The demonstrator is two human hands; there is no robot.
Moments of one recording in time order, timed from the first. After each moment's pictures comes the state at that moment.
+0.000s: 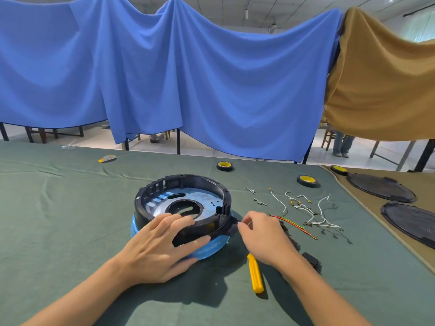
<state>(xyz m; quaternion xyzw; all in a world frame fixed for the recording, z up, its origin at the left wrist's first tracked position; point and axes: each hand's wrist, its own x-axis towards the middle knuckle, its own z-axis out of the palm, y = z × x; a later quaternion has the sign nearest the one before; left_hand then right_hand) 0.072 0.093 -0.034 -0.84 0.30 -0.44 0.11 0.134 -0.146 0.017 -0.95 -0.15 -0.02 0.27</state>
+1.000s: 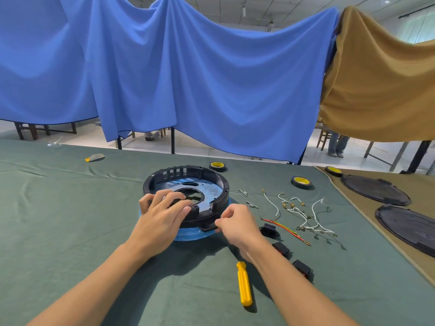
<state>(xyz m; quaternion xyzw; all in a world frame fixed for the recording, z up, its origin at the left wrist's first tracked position) 0.130 0.070 -0.027 -0.91 0.06 -0.39 -0.09 0.176 -0.112 0.004 -0.88 -0.06 0.04 0.47</state>
